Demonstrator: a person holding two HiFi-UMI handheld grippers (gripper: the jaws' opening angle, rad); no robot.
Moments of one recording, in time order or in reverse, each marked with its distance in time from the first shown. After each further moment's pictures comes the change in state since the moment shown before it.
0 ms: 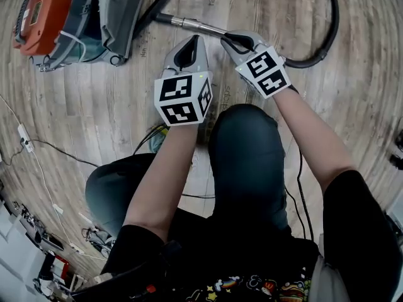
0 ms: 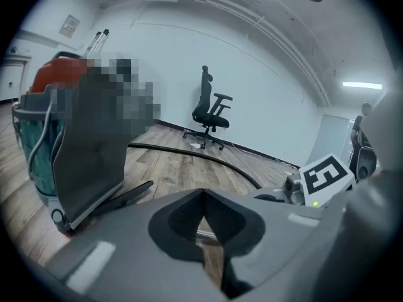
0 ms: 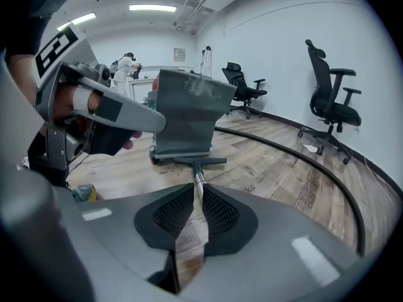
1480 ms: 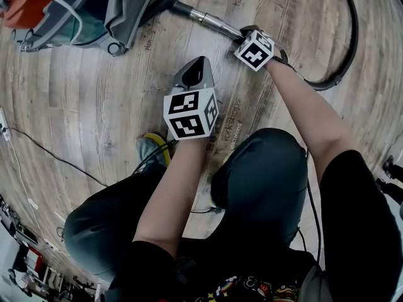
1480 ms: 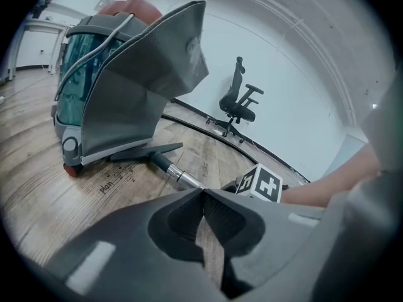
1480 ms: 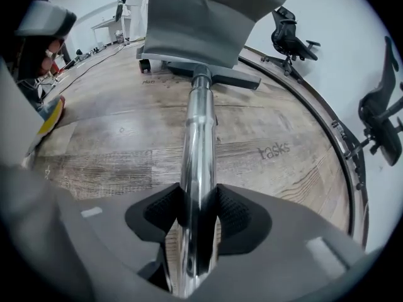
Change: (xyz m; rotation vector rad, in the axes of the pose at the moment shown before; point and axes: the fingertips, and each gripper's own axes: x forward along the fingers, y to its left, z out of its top) left arm 0.018 0.086 -0.124 -0.240 0.067 0.101; right arm 0.182 -0.040 -0.157 -0.311 0.541 0.047
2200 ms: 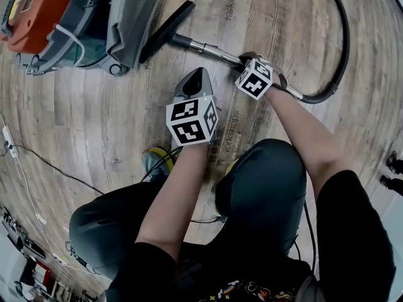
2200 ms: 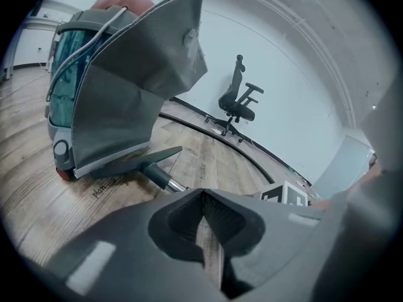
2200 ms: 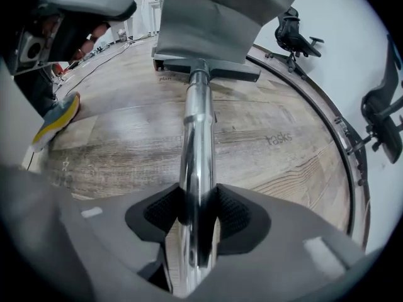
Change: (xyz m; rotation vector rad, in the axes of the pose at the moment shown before) left arm 0.014 -0.006 0.010 -0.006 0.020 -0.008; right arm -0.029 0.036 -0.028 -0.006 0.032 0.039
